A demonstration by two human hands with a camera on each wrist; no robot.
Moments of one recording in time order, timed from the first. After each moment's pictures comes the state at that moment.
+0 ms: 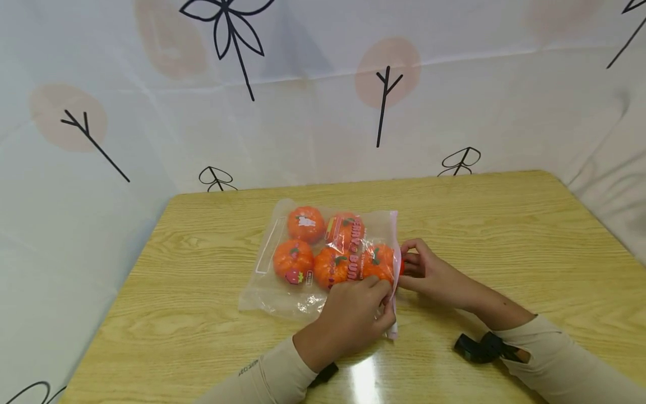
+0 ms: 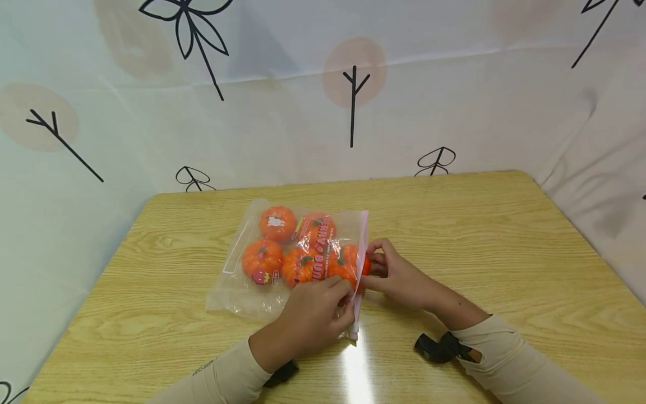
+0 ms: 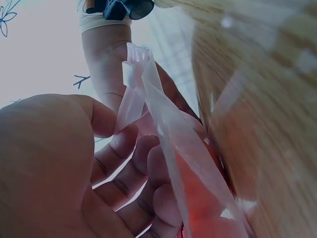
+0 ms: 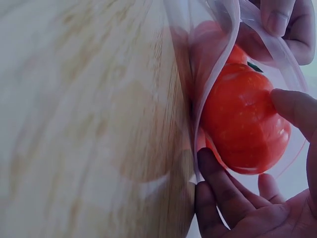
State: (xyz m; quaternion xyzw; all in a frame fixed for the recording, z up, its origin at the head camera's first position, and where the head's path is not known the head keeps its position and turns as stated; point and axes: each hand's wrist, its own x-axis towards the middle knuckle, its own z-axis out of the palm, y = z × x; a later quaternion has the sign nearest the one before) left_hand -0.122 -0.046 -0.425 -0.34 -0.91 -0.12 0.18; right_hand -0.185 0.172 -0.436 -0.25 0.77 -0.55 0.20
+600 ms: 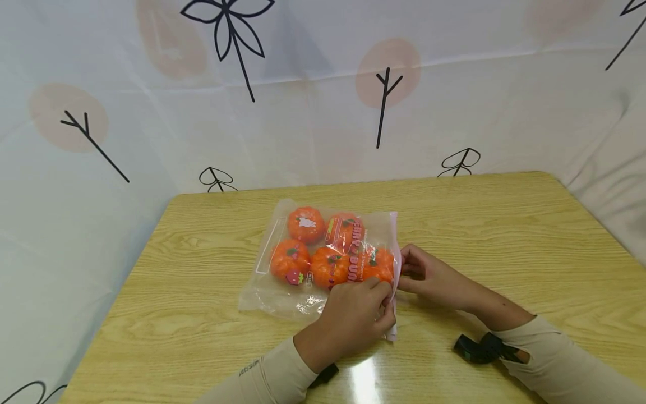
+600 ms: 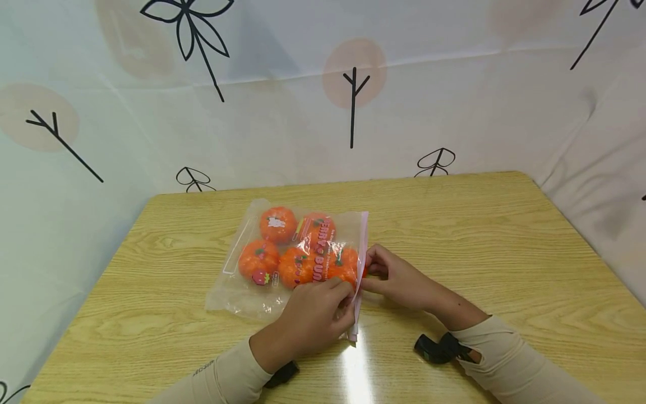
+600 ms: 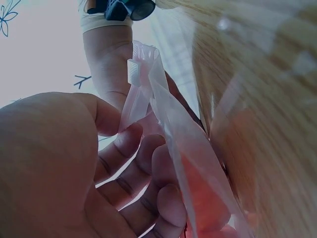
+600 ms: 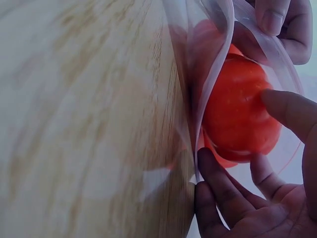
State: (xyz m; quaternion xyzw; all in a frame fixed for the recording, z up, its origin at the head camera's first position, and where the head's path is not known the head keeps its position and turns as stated) left_hand -0.122 -0.045 -0.428 -0.34 -0.91 -0.12 0.19; right_hand -0.185 0.171 -0.441 -0.26 0.77 -0.54 0.19
